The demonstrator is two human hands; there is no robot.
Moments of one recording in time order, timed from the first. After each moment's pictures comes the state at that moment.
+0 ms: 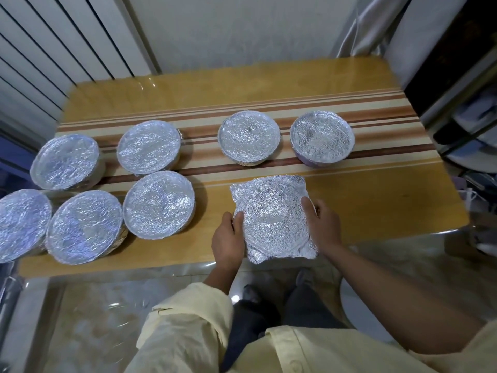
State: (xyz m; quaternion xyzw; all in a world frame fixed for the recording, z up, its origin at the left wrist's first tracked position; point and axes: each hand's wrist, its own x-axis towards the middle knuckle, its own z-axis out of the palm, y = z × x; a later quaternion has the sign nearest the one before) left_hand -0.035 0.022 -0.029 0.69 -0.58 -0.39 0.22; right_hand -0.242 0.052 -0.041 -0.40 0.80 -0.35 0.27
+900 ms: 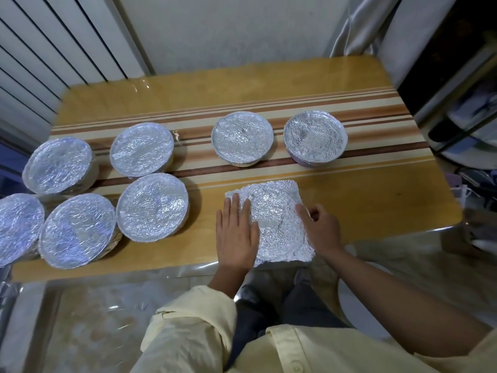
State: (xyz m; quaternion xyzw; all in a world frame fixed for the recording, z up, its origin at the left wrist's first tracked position) left_hand -0.050 0.031 -0.048 0.56 -0.80 -0.15 0.15; right_hand -0.249 0.063 -0.039 -0.37 0.81 -0.34 0.29
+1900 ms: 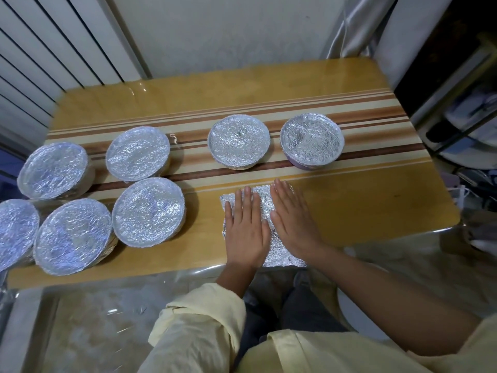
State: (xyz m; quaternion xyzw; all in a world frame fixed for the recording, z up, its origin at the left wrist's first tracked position) left_hand -0.081 0.022 -0.035 0.53 -0.84 -0.07 0.12; right_hand -0.224 0.037 -0.025 -0.72 0.68 -0.12 0.10
